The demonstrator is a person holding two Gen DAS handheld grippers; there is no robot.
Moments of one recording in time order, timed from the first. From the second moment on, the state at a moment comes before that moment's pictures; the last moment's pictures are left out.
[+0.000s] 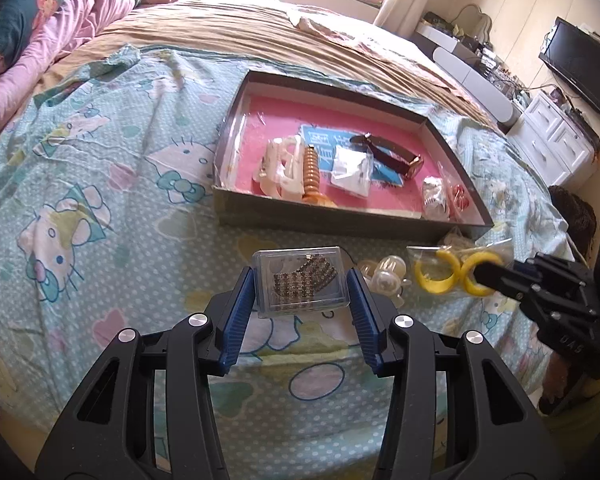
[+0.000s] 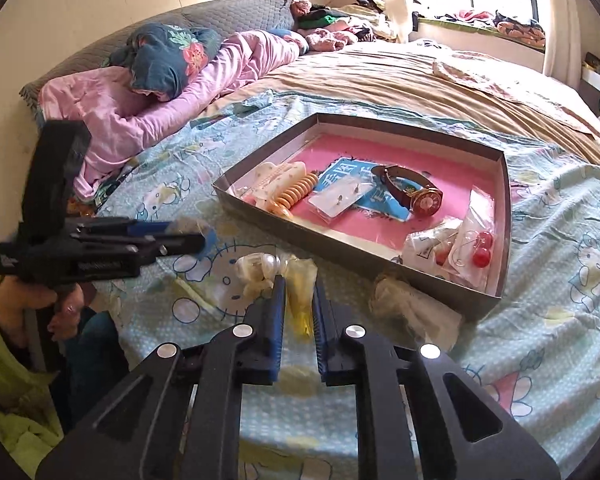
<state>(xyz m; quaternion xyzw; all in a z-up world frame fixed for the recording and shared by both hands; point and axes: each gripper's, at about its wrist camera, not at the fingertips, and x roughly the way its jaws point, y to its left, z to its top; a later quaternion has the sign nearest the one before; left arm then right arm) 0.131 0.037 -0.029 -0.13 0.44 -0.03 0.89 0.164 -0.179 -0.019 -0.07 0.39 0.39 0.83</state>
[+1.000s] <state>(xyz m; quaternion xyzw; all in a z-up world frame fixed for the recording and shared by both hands) 0.168 0.039 0.014 -0.12 0.40 -0.04 0.91 0.210 -0.193 0.033 -0.04 0.32 0.35 0.88</state>
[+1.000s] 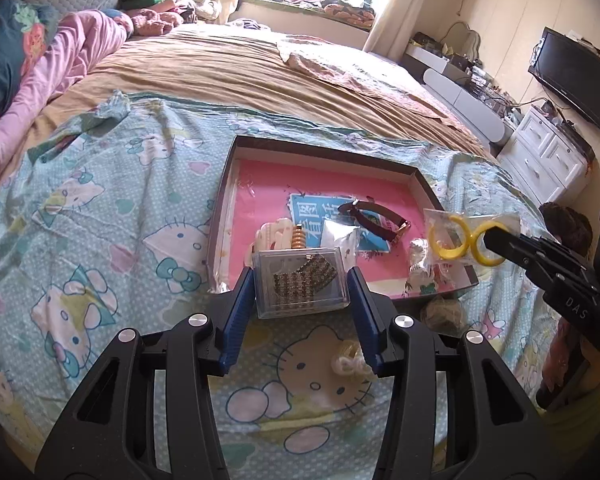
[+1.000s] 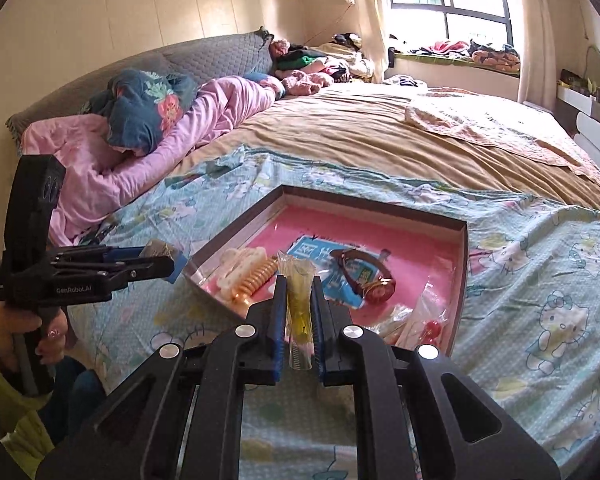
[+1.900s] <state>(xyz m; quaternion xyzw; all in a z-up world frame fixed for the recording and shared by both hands) 0.228 -0.001 -0.018 -0.09 0.43 -0.08 0.89 0.281 -0.229 0.004 -0.01 0.34 0.20 0.92</state>
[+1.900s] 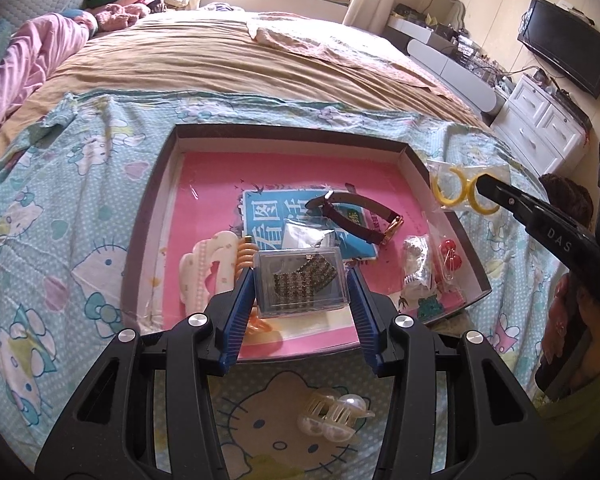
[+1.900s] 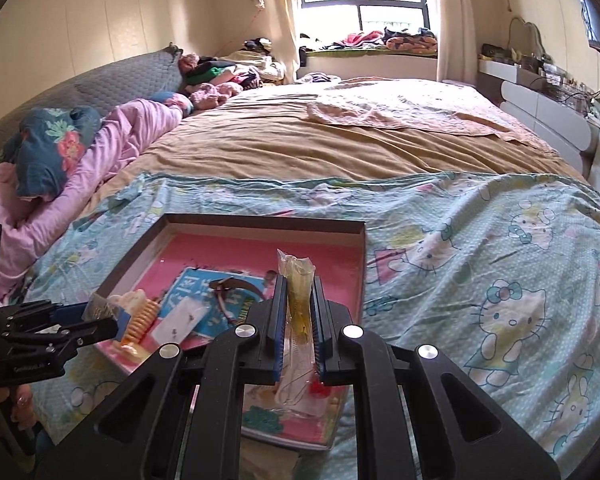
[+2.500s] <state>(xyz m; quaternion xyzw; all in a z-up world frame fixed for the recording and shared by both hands) 0.236 -0.004 -0.029 -0.08 0.44 -0.08 0.89 0.298 -0.223 -0.020 -0.02 0.36 0.17 0.92</state>
